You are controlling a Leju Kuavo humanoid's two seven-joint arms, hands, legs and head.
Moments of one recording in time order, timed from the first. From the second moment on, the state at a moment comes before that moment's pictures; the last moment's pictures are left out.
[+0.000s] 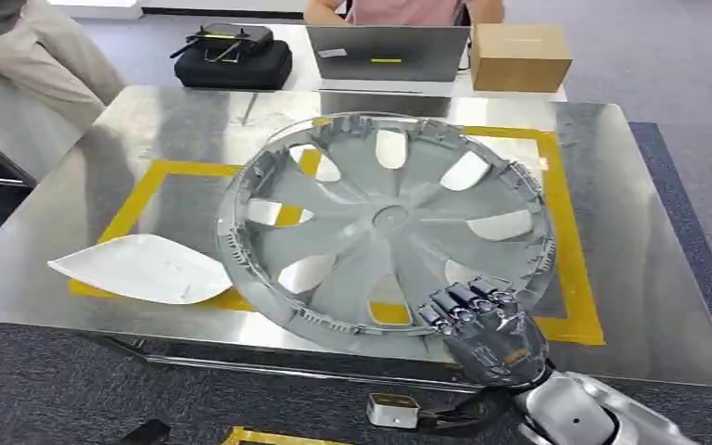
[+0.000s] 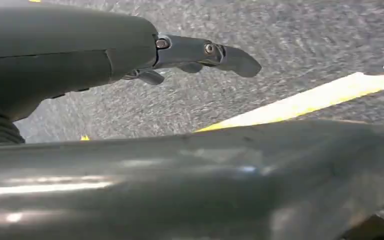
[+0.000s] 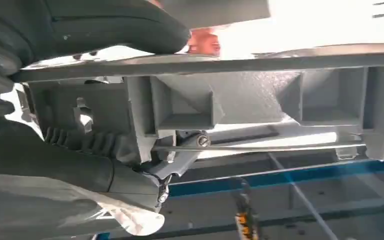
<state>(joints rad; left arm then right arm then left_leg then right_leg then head) 0.04 0.19 -0.23 -0.27 -0.19 -0.14 0.05 -0.33 -0.42 0.93 -1.66 1.55 -0.63 0.14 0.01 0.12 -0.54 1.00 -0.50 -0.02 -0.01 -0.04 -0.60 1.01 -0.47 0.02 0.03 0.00</state>
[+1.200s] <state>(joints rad) 0.08 0.22 -0.37 -0.36 -0.10 -0.09 0.10 -0.50 -0.40 0.95 -1.35 1.30 -0.36 0.02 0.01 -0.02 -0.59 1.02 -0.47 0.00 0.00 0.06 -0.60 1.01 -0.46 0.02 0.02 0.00</state>
